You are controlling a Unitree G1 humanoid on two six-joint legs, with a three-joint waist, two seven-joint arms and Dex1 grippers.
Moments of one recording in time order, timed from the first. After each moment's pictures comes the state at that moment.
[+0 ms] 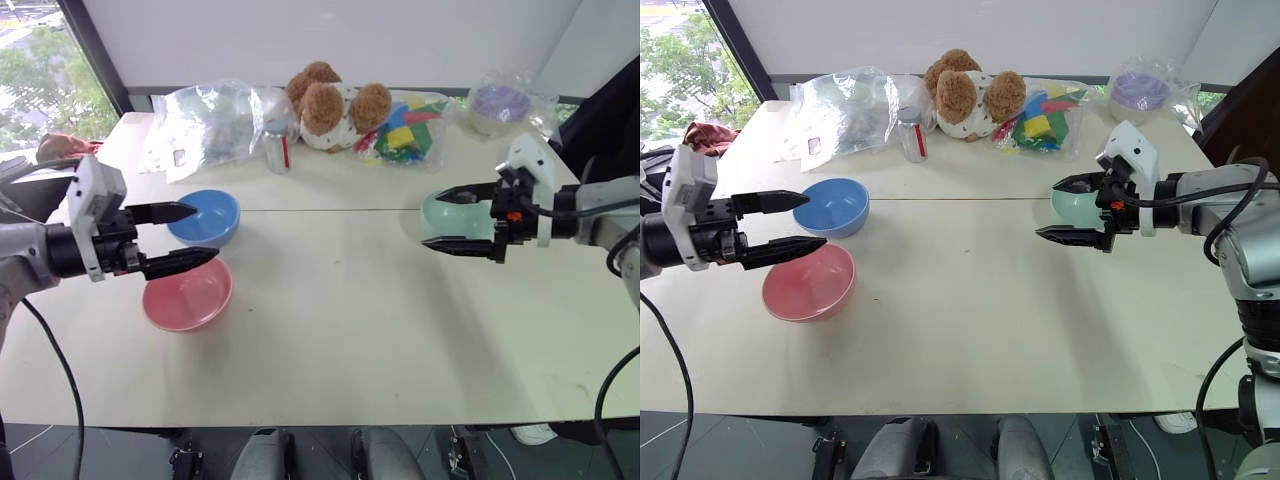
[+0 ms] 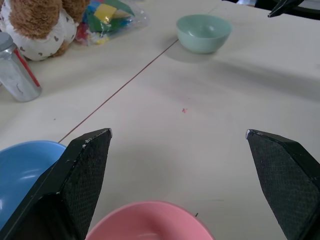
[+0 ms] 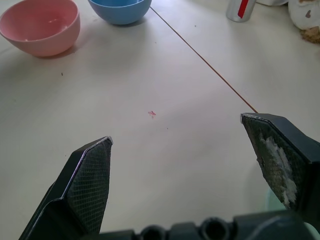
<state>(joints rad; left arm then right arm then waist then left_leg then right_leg) -0.32 1.04 0.37 -0.28 -0.77 0.73 -1.07 -0.67 -1.03 -0.01 -0.12 0.48 0.67 1.15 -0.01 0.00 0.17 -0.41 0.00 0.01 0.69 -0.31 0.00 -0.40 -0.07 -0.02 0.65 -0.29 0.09</state>
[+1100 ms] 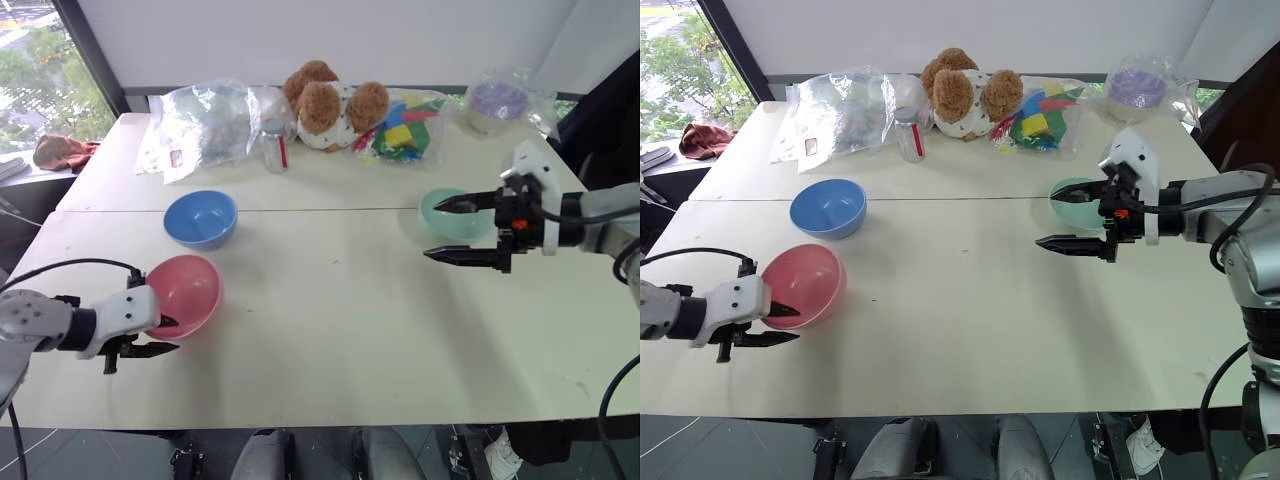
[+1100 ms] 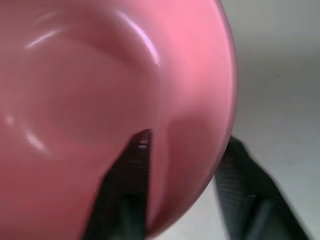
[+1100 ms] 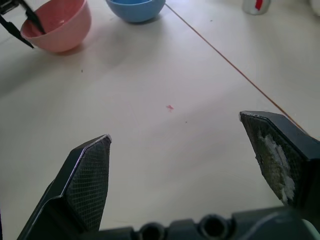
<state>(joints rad) -0.01 1.12 0.13 -0.09 -0.21 0.11 -1.27 -0.63 -1.04 -0.06 -0.17 0.52 0.71 1.19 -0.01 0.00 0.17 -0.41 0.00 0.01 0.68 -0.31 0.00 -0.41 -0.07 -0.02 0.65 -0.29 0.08</state>
